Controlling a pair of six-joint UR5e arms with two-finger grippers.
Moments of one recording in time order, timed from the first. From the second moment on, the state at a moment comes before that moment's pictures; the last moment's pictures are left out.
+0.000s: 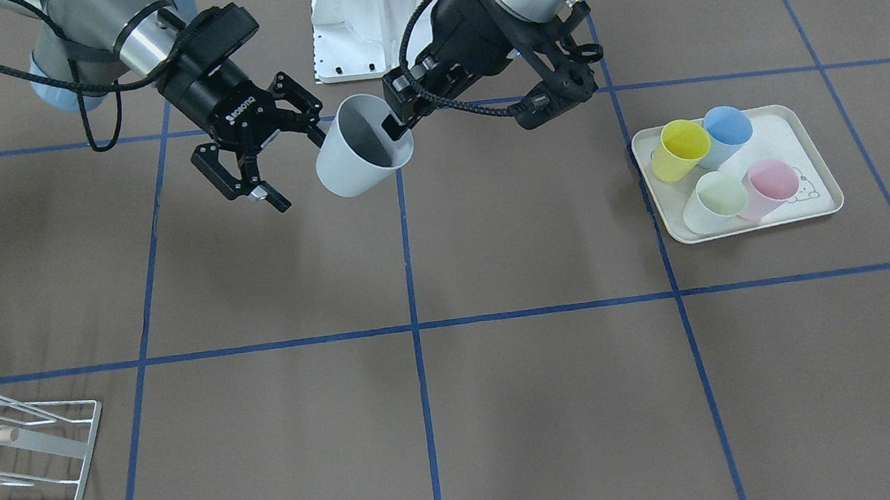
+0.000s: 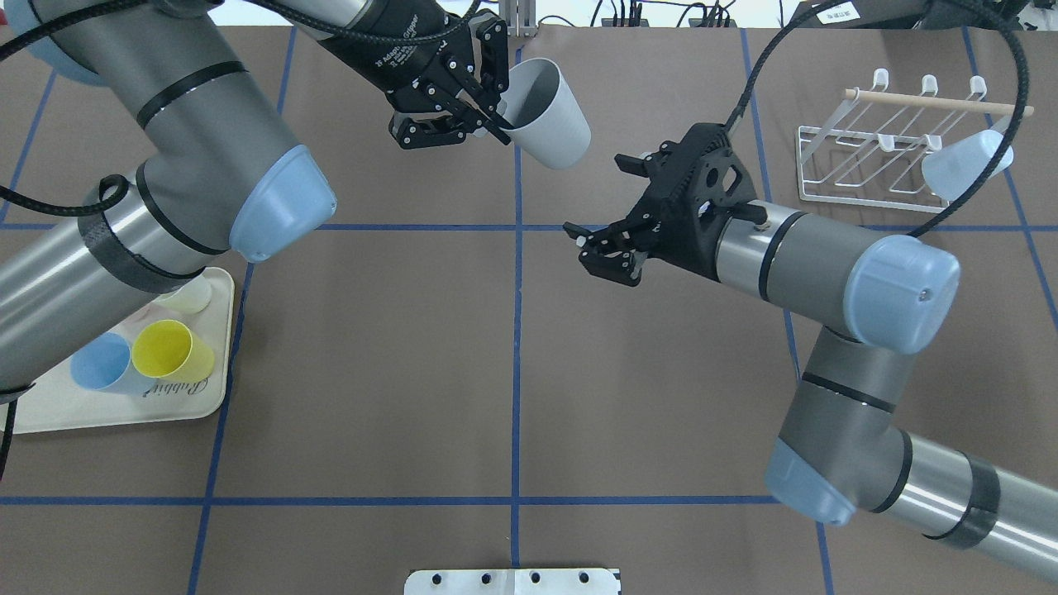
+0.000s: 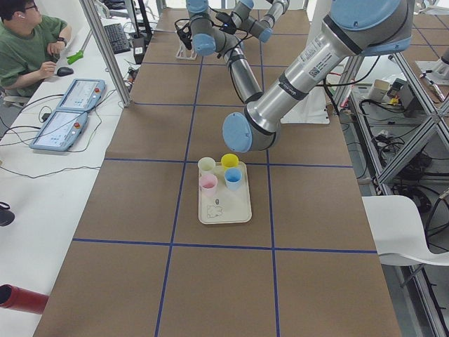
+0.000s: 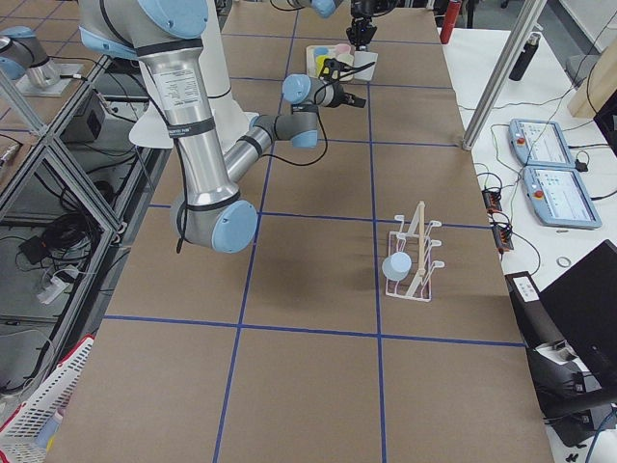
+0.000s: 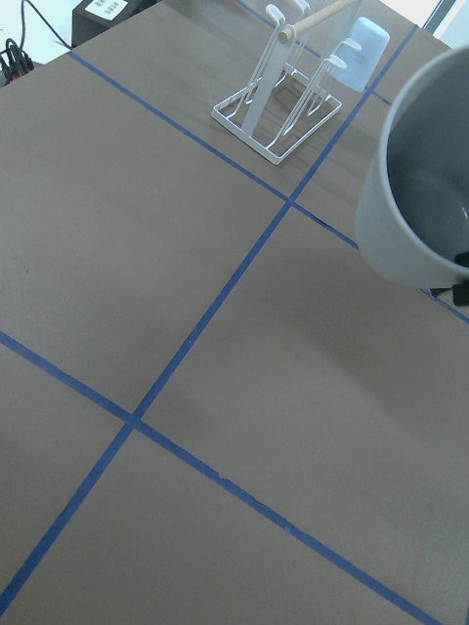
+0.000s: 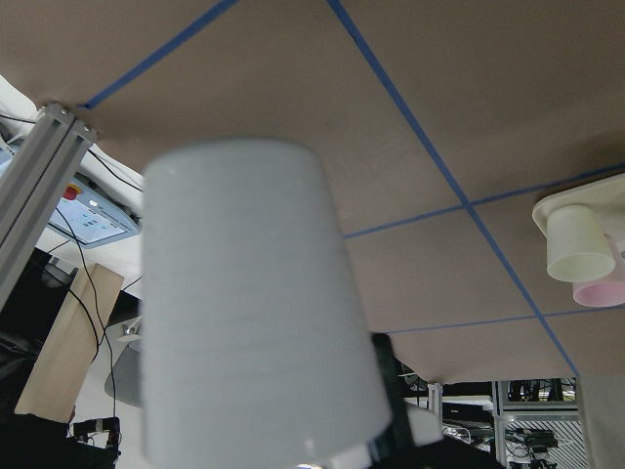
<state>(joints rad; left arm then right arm) -0.87 -2.43 -1.71 -1.88 -2.39 -1.99 0.53 -1.20 1.87 -0.59 1.47 0.32</state>
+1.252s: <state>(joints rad) -0.86 -2.38 -1.71 -1.88 -2.46 -2.02 0.50 -1.16 1.86 -0.60 1.41 0.28</state>
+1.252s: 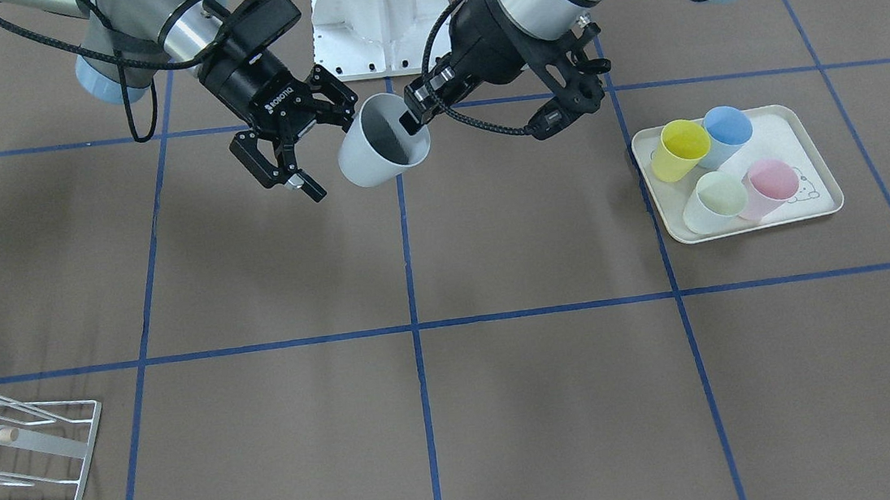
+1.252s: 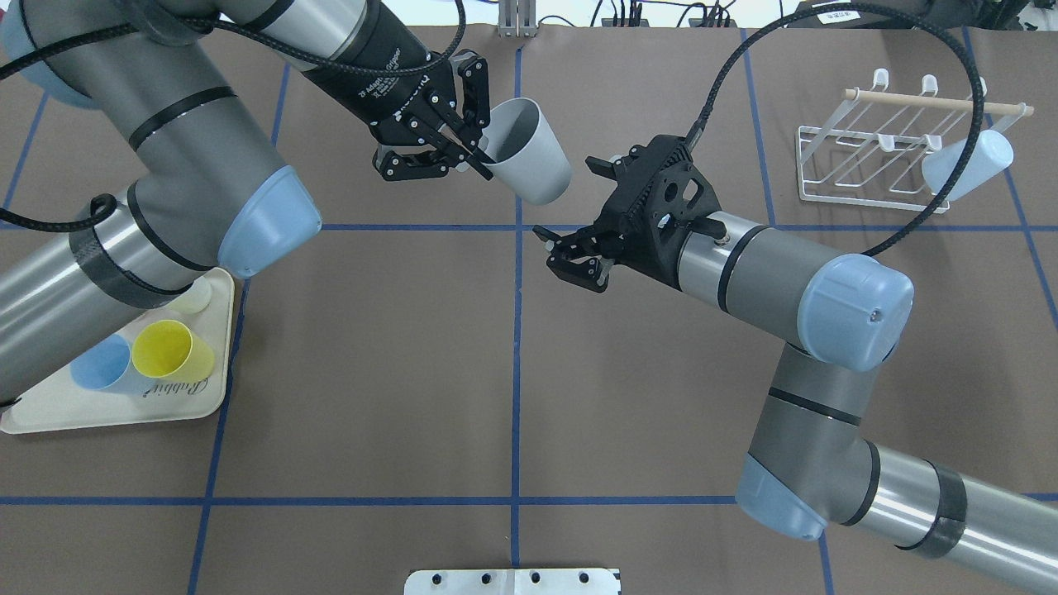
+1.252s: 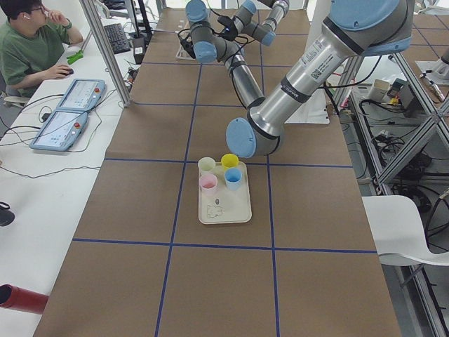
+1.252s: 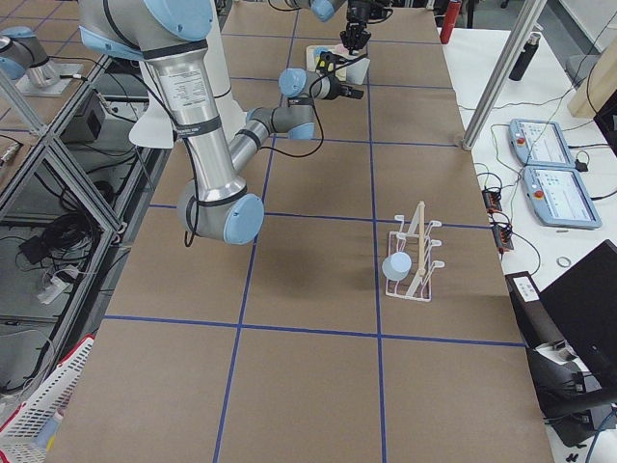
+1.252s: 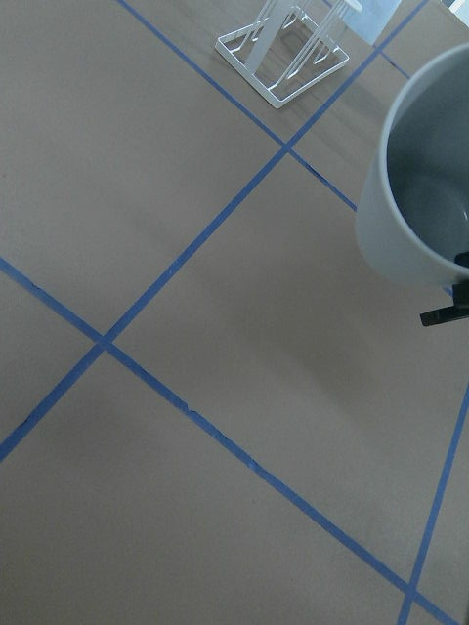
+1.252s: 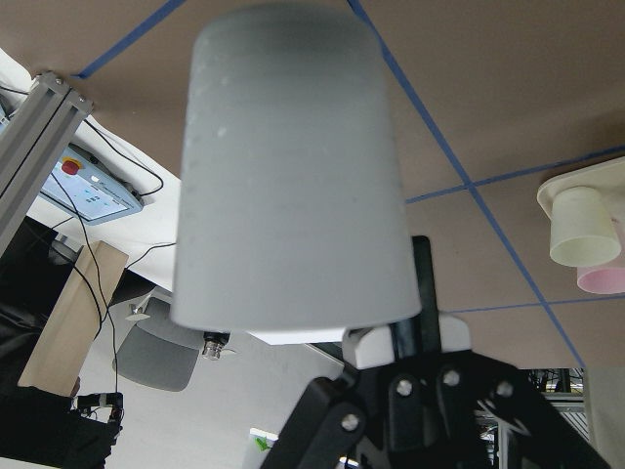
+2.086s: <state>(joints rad) -0.85 -2.39 -1.72 -1.88 -2.46 -2.01 0.49 -1.16 1.86 -0.59 1.38 0.29</state>
